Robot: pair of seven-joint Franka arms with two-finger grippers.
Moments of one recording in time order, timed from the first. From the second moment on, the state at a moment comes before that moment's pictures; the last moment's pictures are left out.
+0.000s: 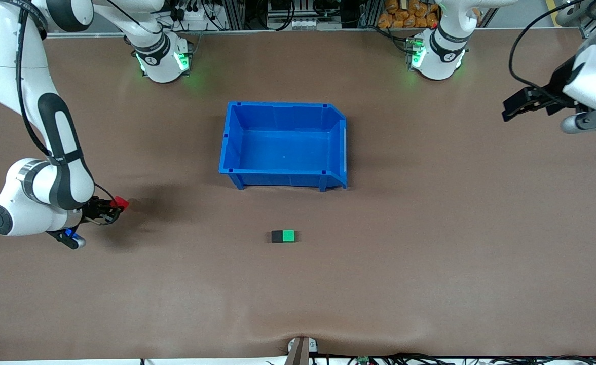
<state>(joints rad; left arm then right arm) -0.04 -0.07 -0.07 -1.62 0.02 1.48 -0.25 -0.05 0.66 -0.12 -1.64 0.17 1.93 0.33</state>
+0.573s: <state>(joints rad) -0.03 -0.08 -0.06 -1.62 0.02 1.48 -0.25 -0.03 0.66 -0.11 -1.62 0.23 1.91 0.53</state>
